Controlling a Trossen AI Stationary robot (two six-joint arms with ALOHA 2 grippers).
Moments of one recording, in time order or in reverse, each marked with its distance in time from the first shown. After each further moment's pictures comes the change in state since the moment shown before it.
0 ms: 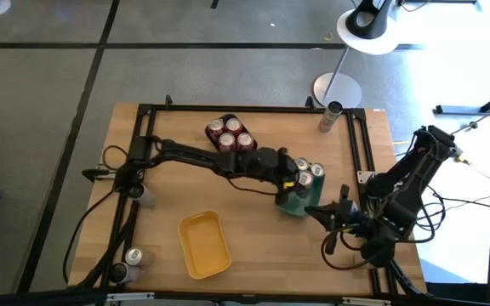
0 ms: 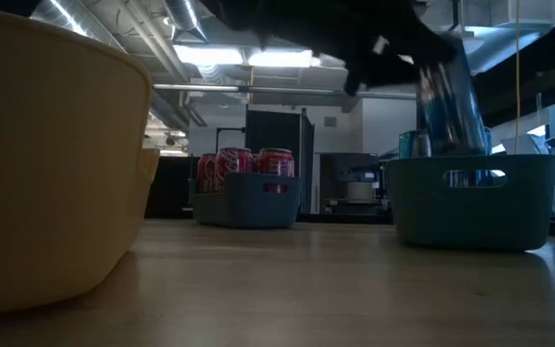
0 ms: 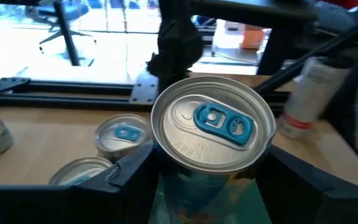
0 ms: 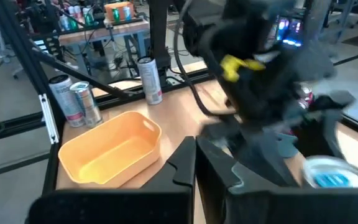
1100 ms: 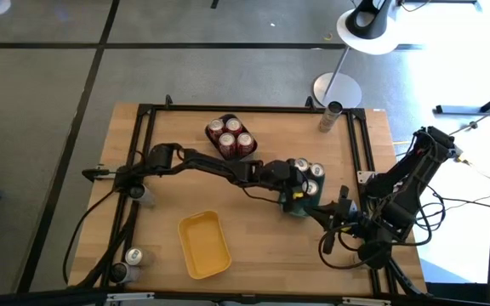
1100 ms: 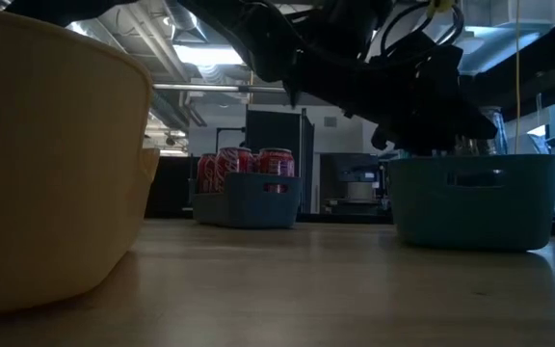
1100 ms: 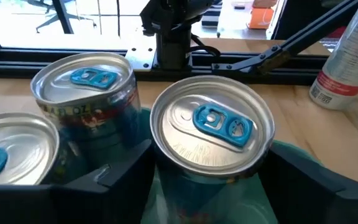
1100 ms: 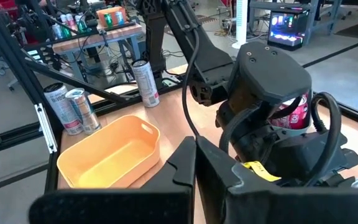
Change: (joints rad) left arm -0.004 0.245 0.119 0.067 -0.019 0.024; right arm -0.001 0.018 0.001 -0.014 0.022 0.085
